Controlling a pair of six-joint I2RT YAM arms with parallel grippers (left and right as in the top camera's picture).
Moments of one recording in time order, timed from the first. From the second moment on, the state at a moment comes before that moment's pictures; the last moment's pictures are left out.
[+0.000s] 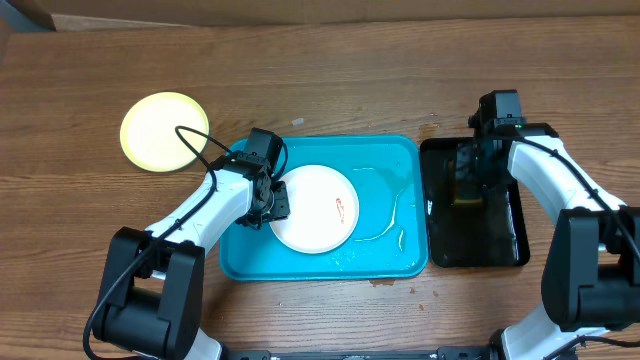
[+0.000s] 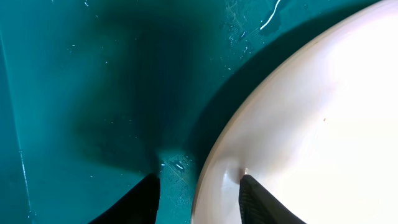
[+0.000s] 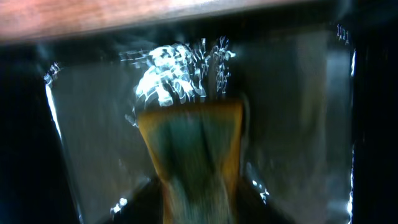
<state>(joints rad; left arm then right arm) -0.30 1.73 0.99 -0.70 0.00 -0.47 0.03 1.80 1.16 -0.73 -0.02 0.15</state>
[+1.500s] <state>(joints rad) -0.20 1.73 0.99 -0.65 0.13 -0.51 0.03 1.80 1.12 -0.70 -0.01 0.16</state>
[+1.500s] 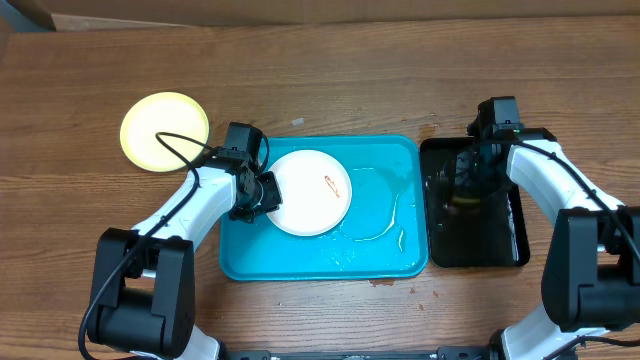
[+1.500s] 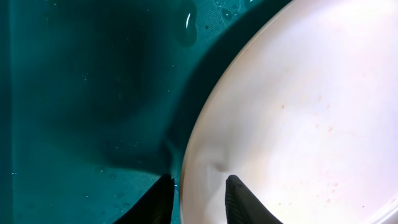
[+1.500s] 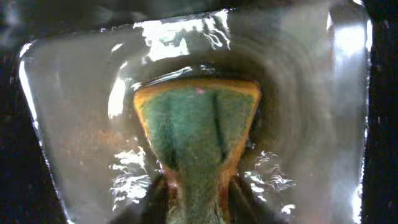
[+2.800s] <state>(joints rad) -0.21 1.73 0.99 -0.65 0.15 -0.51 0.06 1.67 1.19 -0.85 0.03 0.22</state>
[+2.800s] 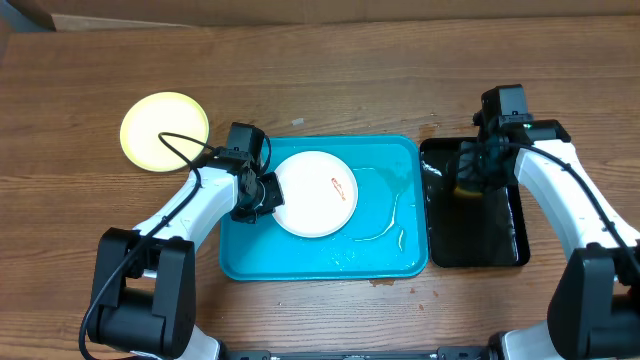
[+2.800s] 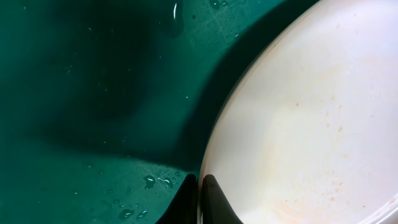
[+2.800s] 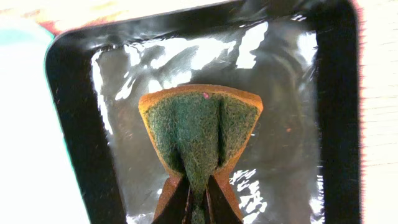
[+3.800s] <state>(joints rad) -0.22 1.73 0.99 -0.63 0.15 -0.52 0.09 1.59 1.31 -1.02 0.04 0.30</state>
